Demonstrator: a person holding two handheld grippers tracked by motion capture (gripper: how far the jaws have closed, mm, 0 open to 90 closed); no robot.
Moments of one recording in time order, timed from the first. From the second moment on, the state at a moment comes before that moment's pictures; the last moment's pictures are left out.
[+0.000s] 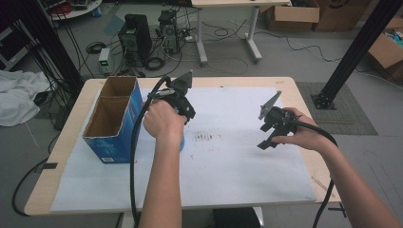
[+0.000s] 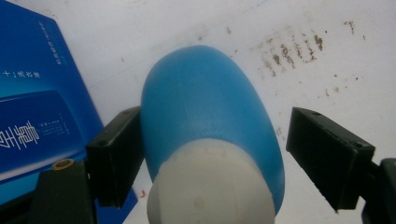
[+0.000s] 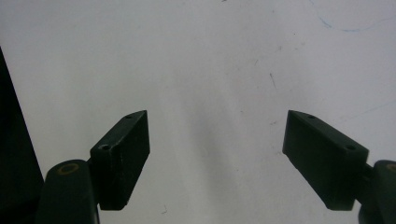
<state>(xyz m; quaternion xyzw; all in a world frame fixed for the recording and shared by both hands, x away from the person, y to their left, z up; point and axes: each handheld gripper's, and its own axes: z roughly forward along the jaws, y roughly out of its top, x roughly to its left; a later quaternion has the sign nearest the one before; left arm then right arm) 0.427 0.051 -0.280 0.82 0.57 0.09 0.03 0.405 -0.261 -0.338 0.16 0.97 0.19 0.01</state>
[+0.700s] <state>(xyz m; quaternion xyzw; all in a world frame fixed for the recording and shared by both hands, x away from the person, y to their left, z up) 0.429 0.054 -0.281 0.81 0.58 0.08 0.04 0.407 -0.264 -0.340 0.16 0.97 0.19 0.01</state>
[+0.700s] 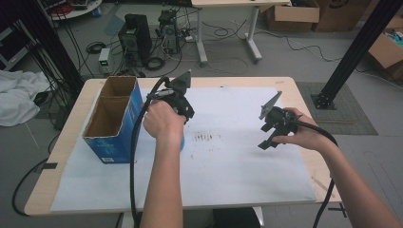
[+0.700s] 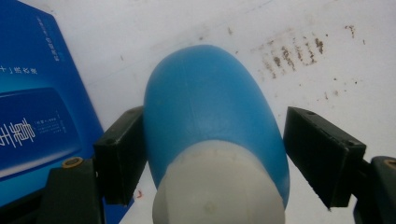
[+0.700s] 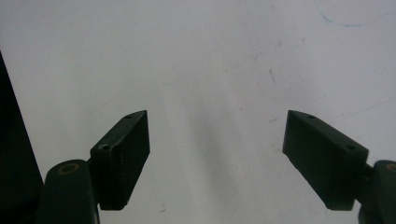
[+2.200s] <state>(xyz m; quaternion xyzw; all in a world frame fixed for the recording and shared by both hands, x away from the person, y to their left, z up) 0.437 0.055 -0.280 0.80 0.60 0.06 0.02 0.411 -0.263 -0.345 0.16 0.97 0.19 -0.01</state>
